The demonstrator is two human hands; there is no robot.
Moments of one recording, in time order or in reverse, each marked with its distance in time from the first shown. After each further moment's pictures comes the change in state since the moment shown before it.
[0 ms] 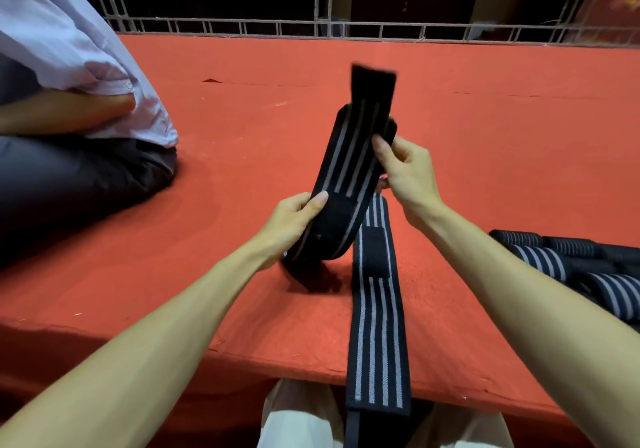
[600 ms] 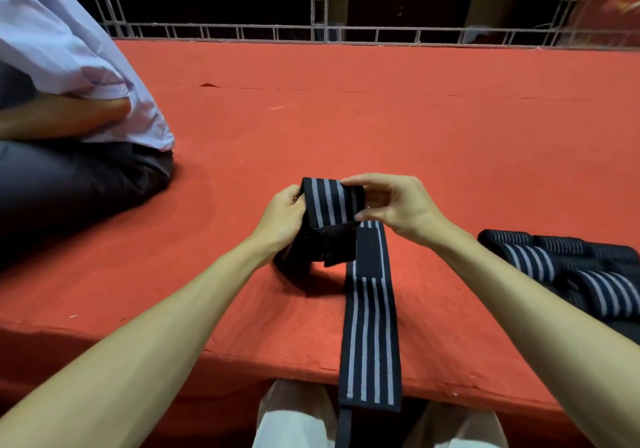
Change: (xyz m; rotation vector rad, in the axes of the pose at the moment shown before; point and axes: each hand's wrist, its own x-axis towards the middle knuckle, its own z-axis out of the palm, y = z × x) left_hand 0.012 0.004 0.007 0.098 0.198 0.004; right_hand -0.025 0.013 -0.026 -0.249 -0.460 -0.113
